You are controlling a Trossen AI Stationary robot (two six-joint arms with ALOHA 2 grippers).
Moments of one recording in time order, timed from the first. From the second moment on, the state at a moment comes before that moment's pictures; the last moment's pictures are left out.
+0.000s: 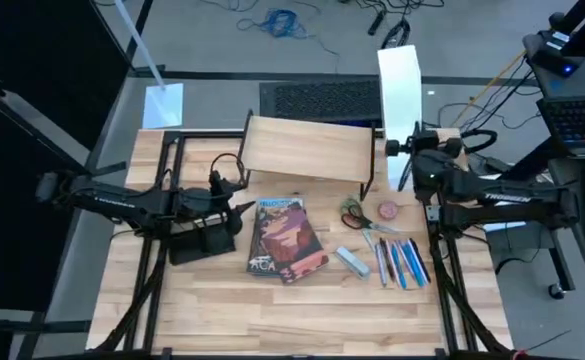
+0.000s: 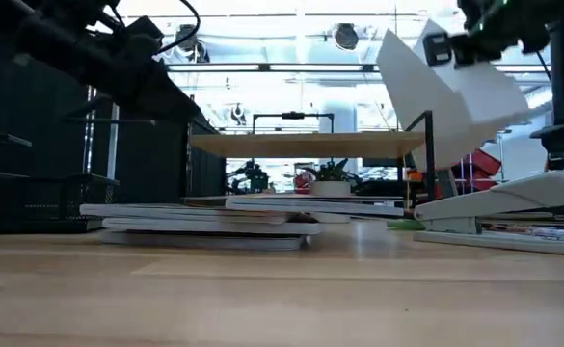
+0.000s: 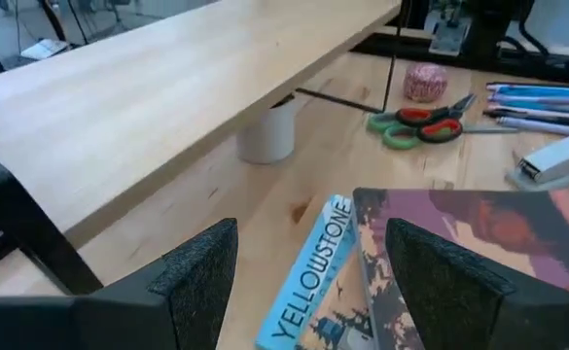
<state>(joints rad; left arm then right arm) -0.03 0.96 0.37 0.20 -0.42 -0.15 -0.23 0.78 0.56 0.09 1.41 0.03</state>
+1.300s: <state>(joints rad) -0.03 0.96 0.37 0.20 -0.43 -0.15 -0.42 0.78 0.21 0.10 1.22 0.30</state>
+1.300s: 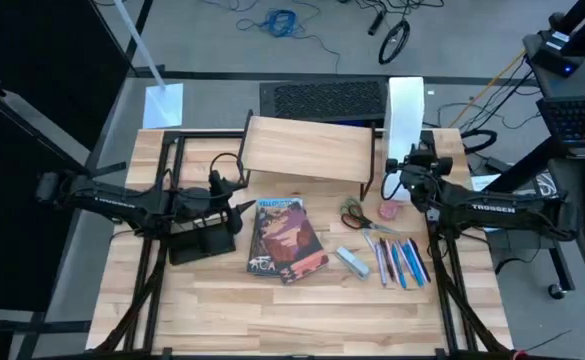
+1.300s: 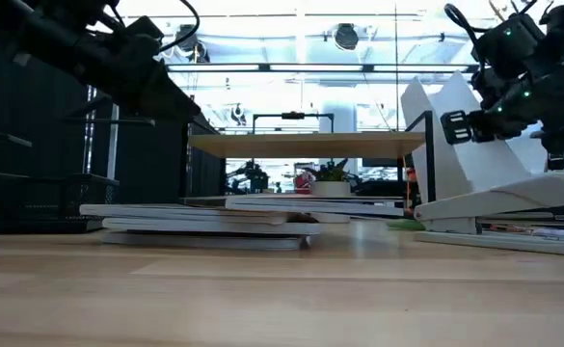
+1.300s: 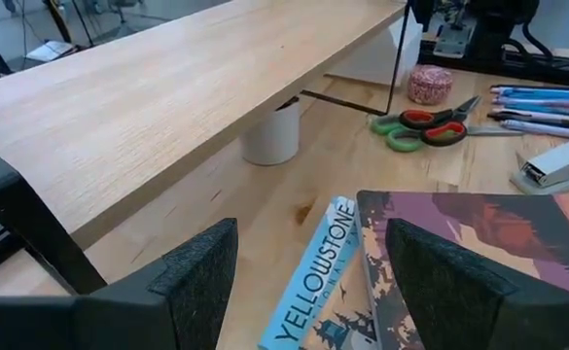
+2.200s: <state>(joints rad) -0.03 0.96 0.37 0.20 -0.43 -0.15 -0.32 0.66 0.47 0.18 1.32 -0.20</state>
